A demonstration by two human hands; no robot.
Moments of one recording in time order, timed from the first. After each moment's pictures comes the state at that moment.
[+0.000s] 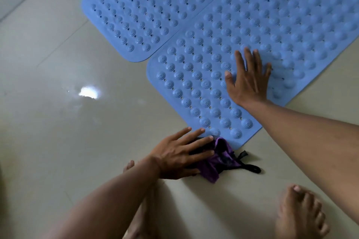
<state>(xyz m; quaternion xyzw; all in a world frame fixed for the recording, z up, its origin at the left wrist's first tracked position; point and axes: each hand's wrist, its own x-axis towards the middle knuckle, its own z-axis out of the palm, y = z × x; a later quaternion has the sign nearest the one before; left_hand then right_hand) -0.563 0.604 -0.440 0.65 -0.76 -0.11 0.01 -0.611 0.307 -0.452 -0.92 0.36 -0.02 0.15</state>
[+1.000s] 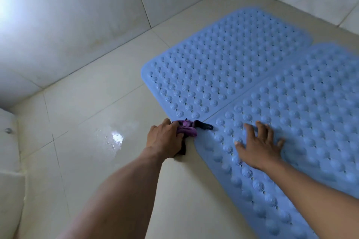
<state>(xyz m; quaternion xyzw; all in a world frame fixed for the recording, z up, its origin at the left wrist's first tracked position) -0.321 0.573 -0.384 0.94 -0.30 -0.17 0.00 -0.496 0.357 -0.417 -0.89 0.38 0.21 0.15</state>
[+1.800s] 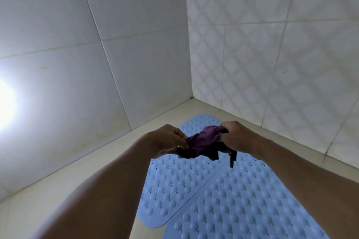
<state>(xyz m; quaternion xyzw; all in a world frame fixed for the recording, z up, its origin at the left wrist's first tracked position) -0.311 0.411 -0.095 0.78 -0.26 -0.39 0.41 -0.465 0.241 -0.106 -0.85 0.24 -0.06 0.46</state>
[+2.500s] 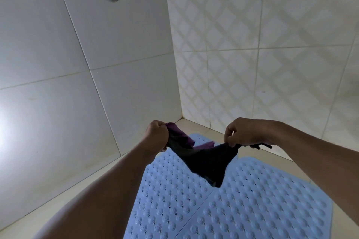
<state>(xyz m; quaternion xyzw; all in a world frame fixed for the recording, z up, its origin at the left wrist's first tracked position) -0.308 0.363 -0.054 0.81 -0.21 -0.16 0.53 -0.501 0.181 -0.023 -0.89 0.30 0.05 0.33</state>
